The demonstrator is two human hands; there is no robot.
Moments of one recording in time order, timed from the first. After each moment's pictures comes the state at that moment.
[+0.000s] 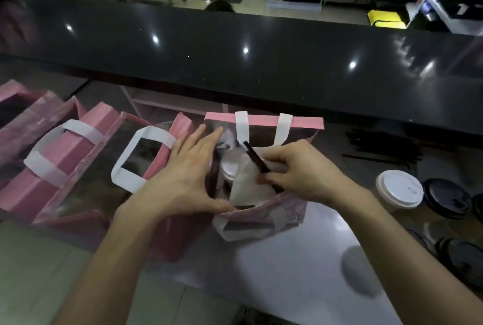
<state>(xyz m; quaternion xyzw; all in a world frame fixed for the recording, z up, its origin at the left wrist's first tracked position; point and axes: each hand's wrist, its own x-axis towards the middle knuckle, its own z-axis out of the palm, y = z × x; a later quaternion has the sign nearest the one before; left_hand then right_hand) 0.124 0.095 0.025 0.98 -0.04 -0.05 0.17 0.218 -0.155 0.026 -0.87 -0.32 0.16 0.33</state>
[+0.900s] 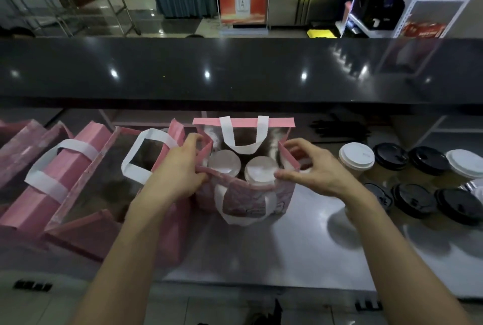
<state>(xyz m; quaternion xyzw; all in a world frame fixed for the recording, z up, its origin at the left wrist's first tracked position) 0.118 0.102 0.023 0.97 0.01 0.00 0.24 0.161 -0.228 -0.007 -0.91 -0.16 0.07 0.39</state>
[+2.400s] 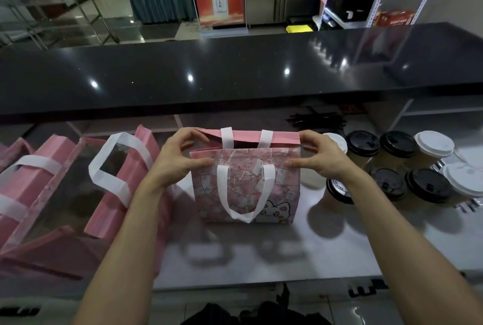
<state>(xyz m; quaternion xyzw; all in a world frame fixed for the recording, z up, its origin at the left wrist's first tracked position) 0.187 0.085 -0.033 0.86 -0.10 0.03 0.50 0.196 -0.306 -0.042 -0.84 -0.11 0.06 0.53</state>
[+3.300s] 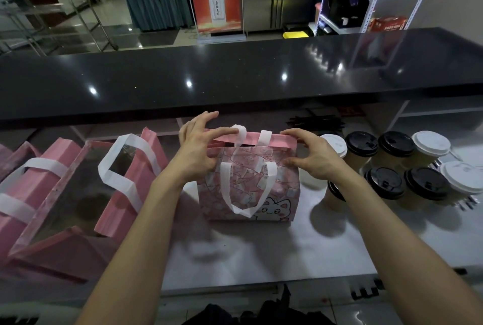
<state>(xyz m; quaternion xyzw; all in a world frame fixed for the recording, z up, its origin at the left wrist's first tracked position) 0.176 0.041 0.010 0.95 -0.16 0.06 0.25 0.199 -0.290 -0.048 -0.90 -0.12 0.01 0.43</state>
